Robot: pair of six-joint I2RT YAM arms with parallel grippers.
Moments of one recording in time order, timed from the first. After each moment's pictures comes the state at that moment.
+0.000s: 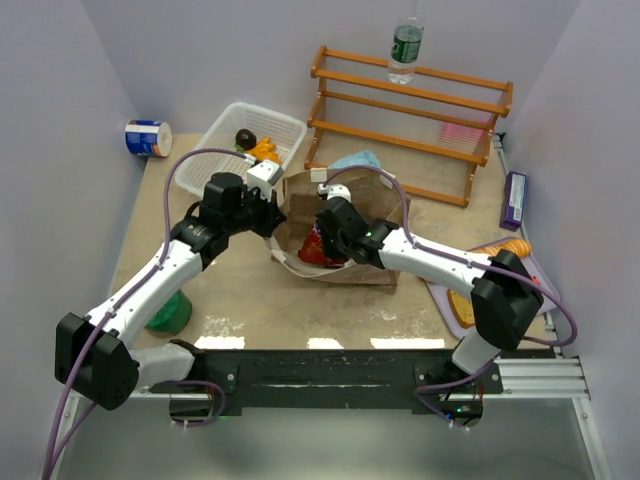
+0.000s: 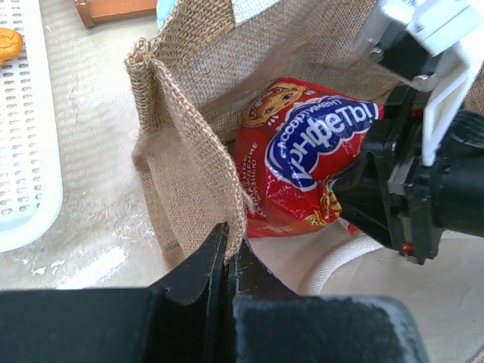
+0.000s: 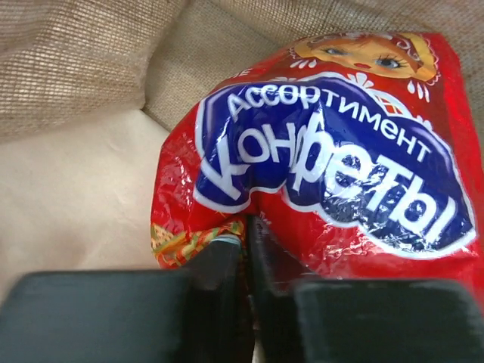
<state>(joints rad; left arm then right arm) -0.44 1.22 0.98 -0.26 0.26 -0.08 0.86 1.64 1.20 -0.40 0.30 0.52</state>
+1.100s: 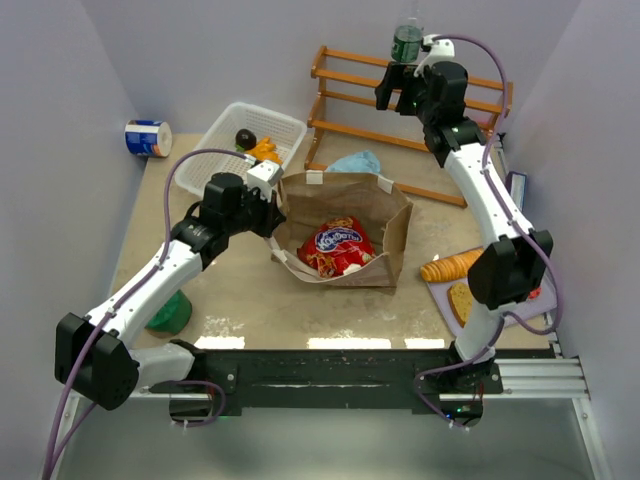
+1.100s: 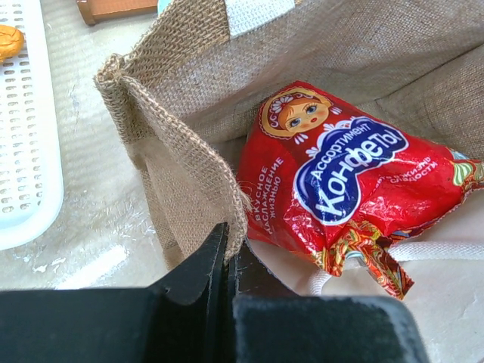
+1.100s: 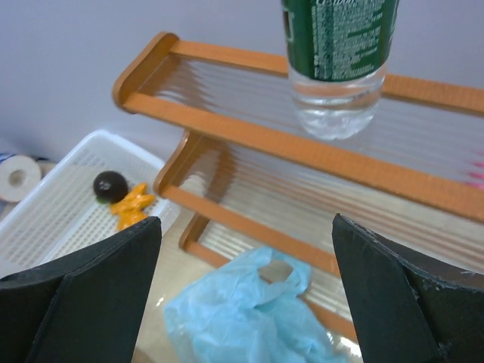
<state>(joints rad) -0.44 1.22 0.98 -0.26 0.25 -0.07 0.25 1.80 1.89 -0.23 0.01 0.24</state>
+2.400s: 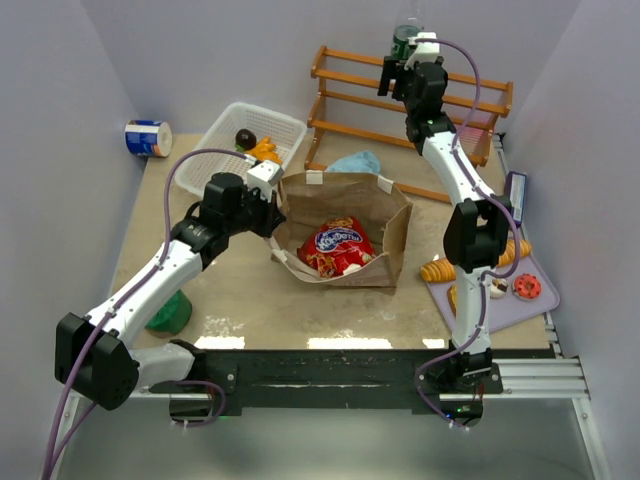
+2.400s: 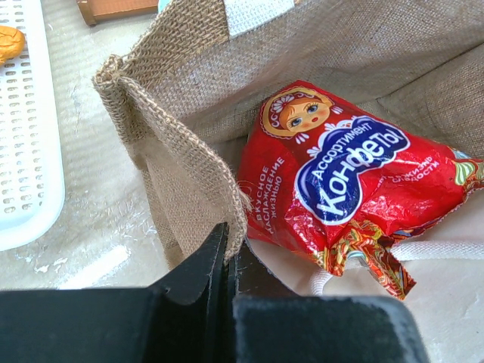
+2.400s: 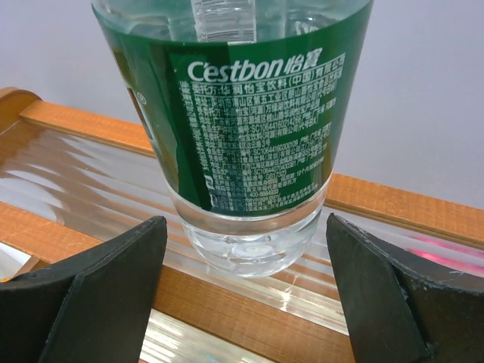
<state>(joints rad) -0.44 1.22 0.98 -0.26 0.25 -0.07 0.21 2.22 2.15 0.07 0.14 0.05</state>
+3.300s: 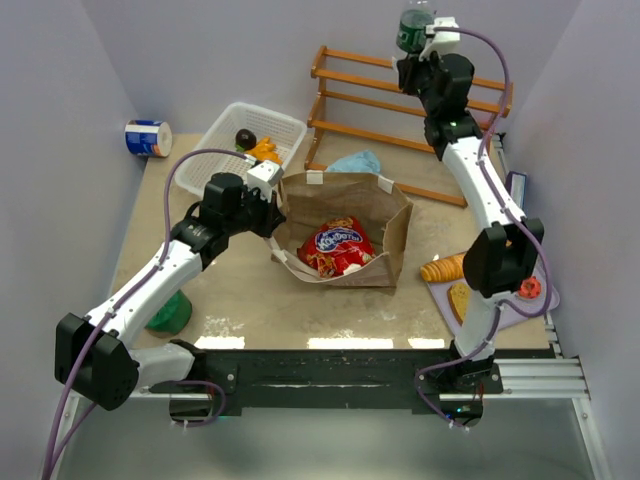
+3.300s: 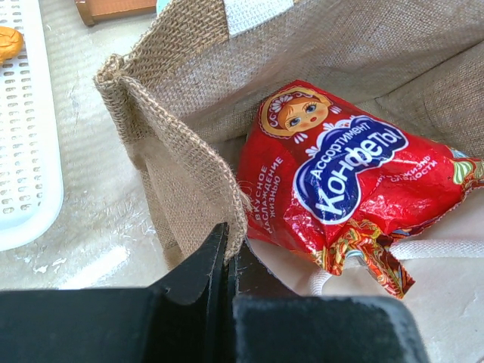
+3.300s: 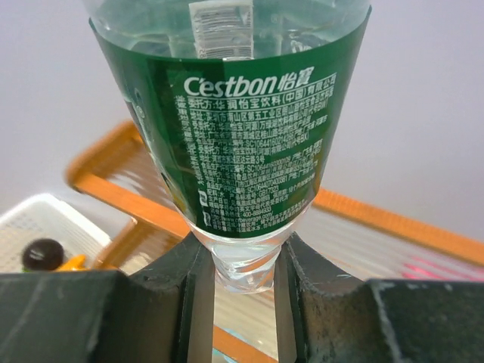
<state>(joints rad) -0.44 1.22 0.98 -0.26 0.26 -0.07 0.20 1.95 1.98 0.04 0.03 0.05</state>
